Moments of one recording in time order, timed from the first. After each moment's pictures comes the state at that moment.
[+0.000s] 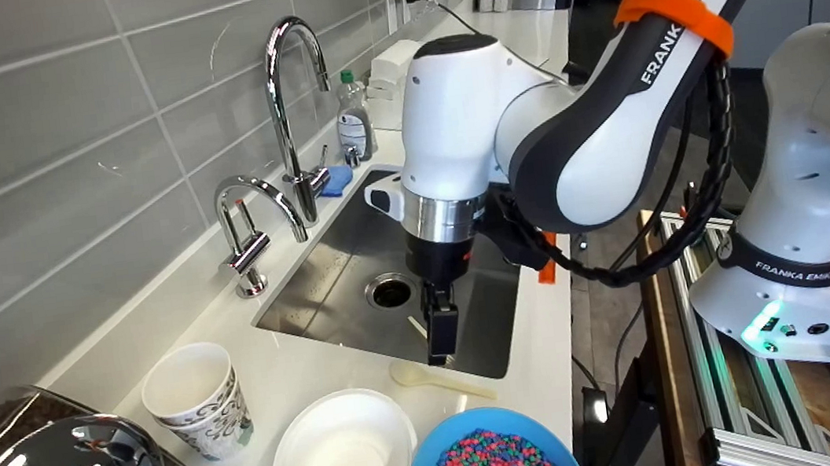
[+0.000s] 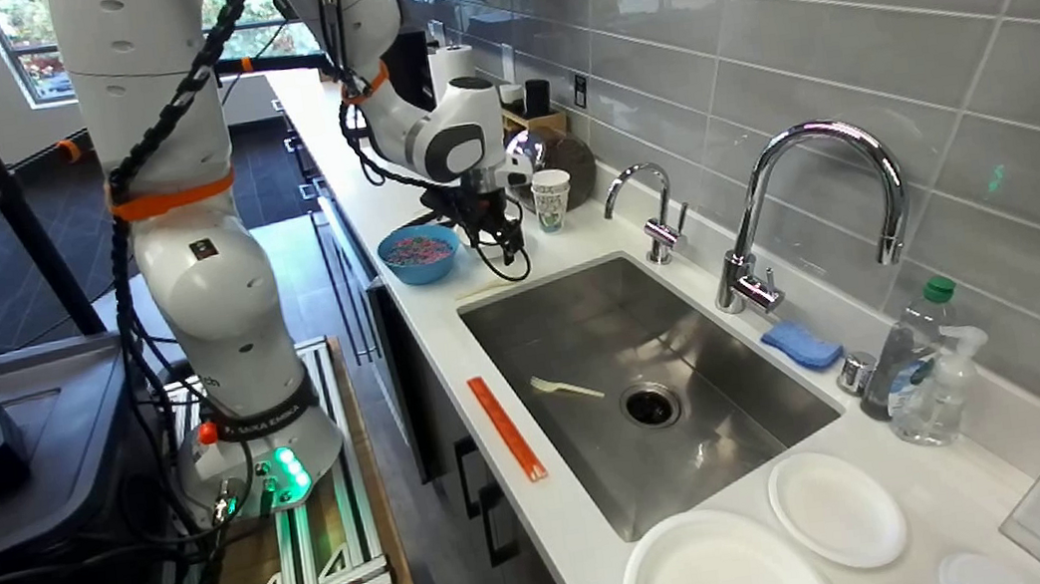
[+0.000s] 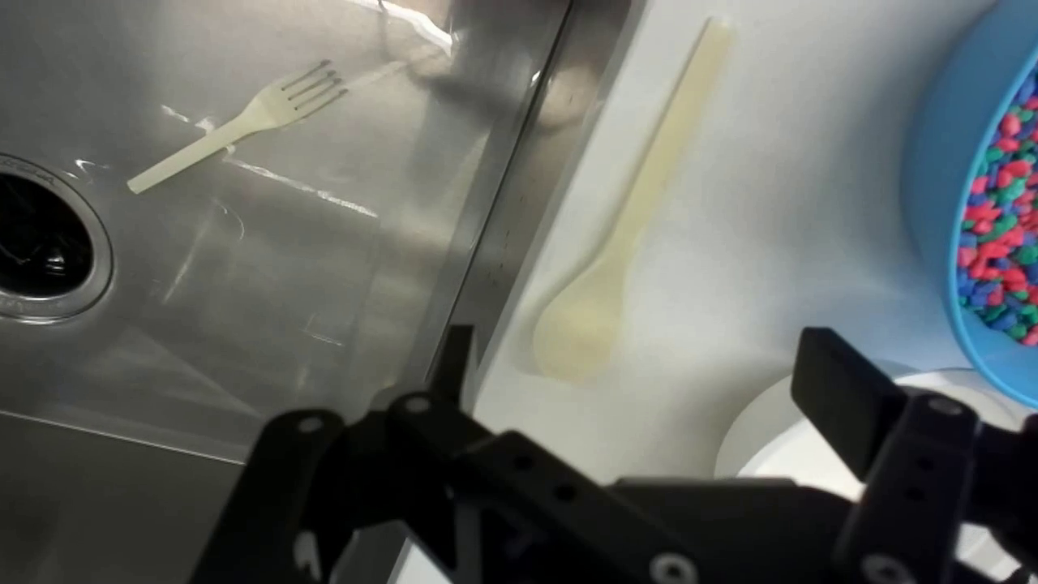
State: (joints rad) arm 0.24 0.11 0.25 -2.55 0.10 2.77 -0.03
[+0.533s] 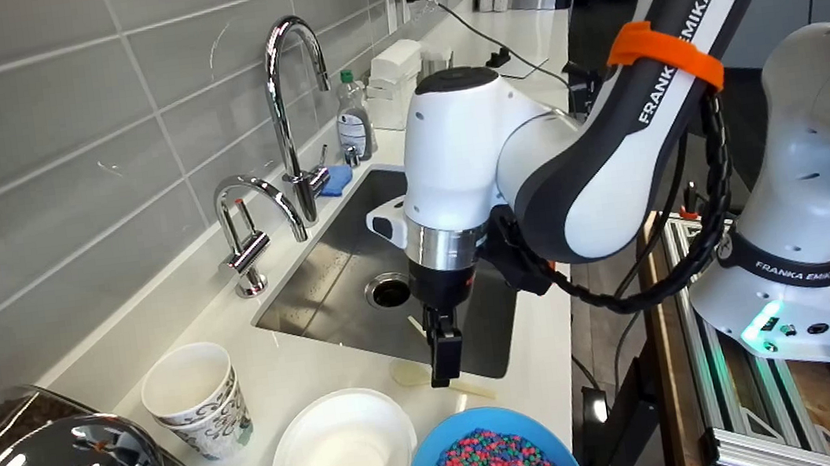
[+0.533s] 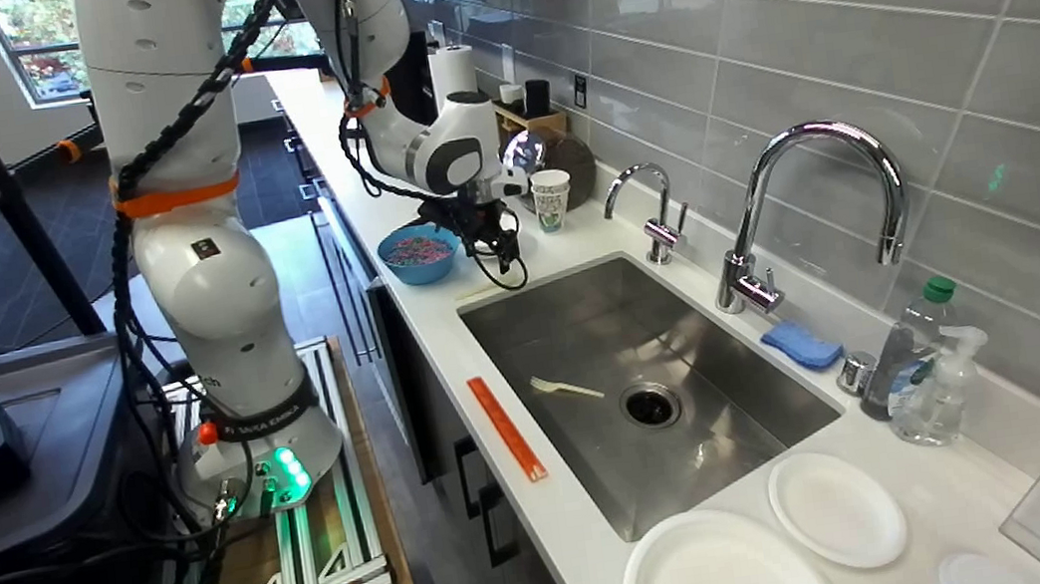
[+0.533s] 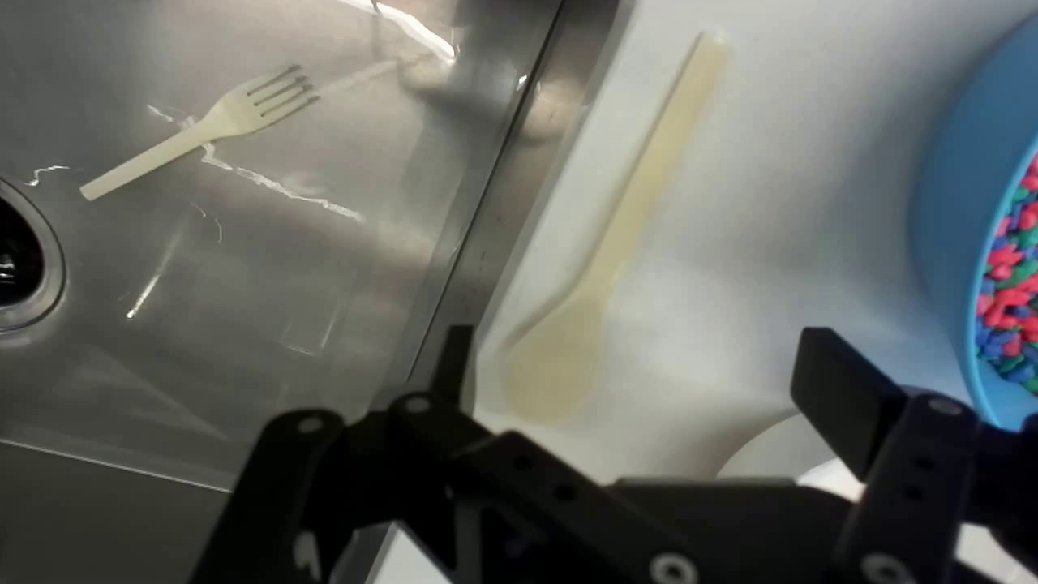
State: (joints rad) arm 0.26 0.18 0.25 -2.54 0.06 2.83 0.00
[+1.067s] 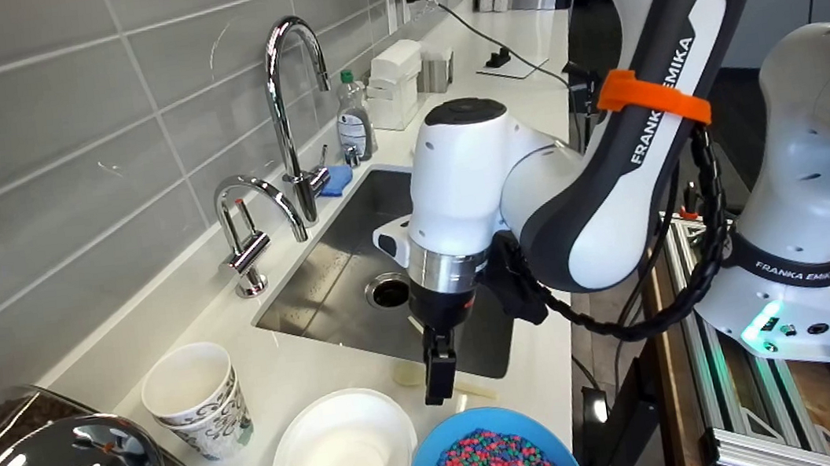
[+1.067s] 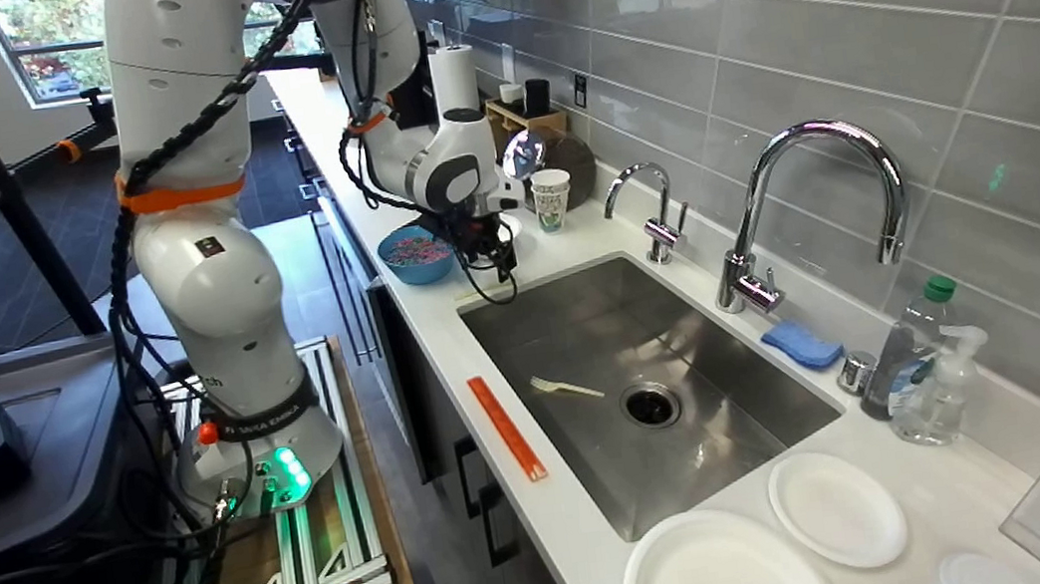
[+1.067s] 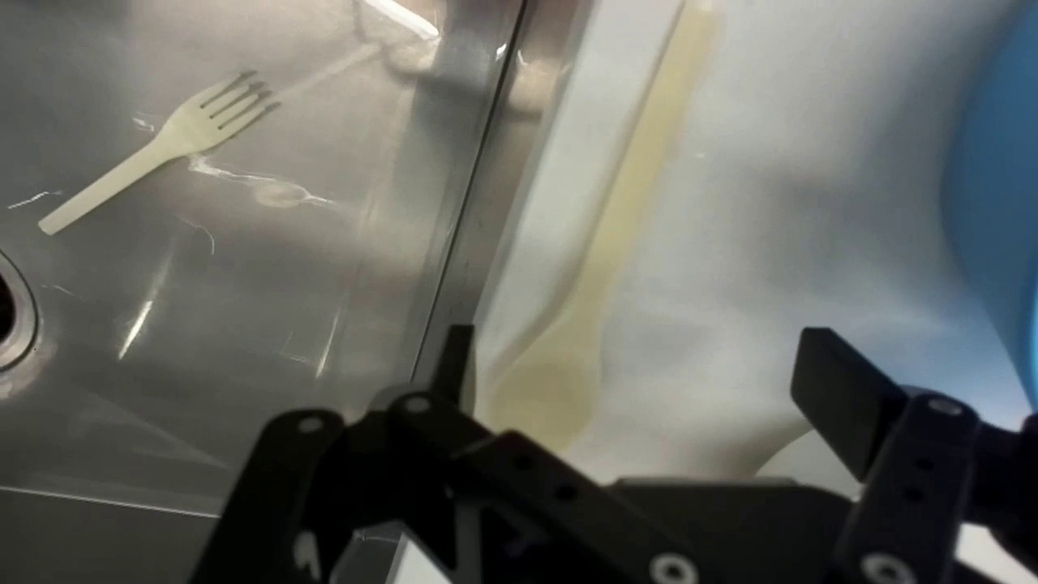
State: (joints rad) arm 0.30 0.26 0.23 -2.54 0.05 2.95 0.10
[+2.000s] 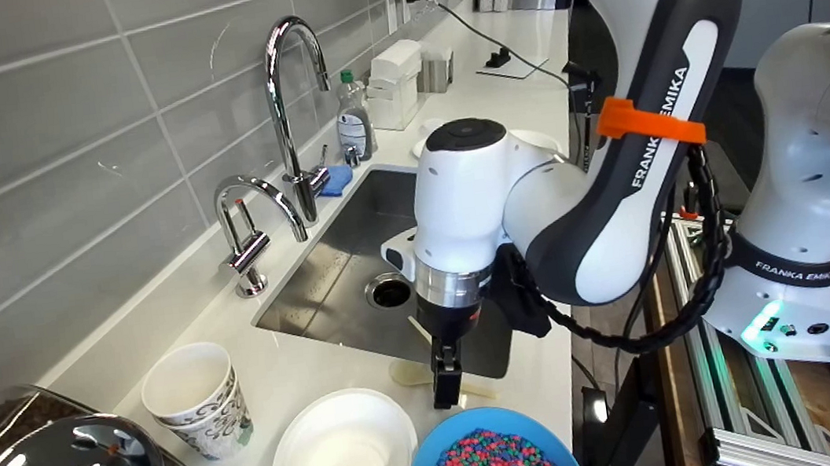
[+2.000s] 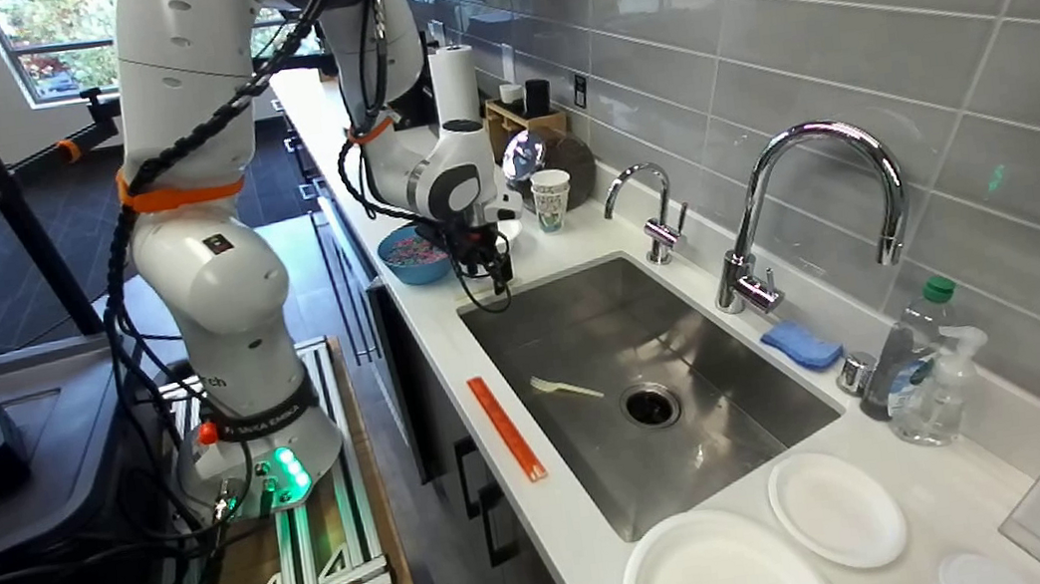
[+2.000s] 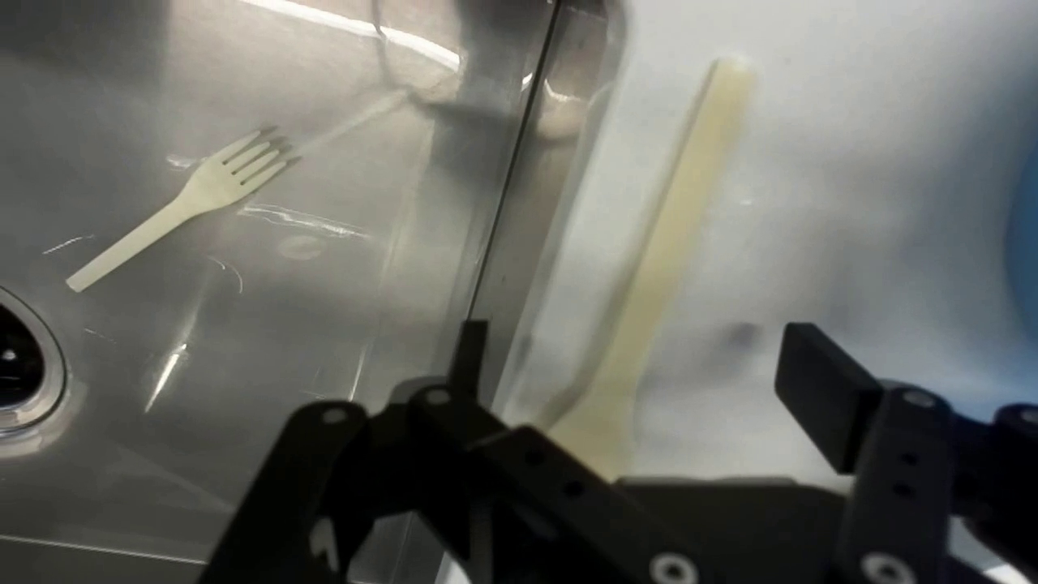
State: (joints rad) arm 0.38 0.30 0.14 -2.54 -0.01 2.95 0.19
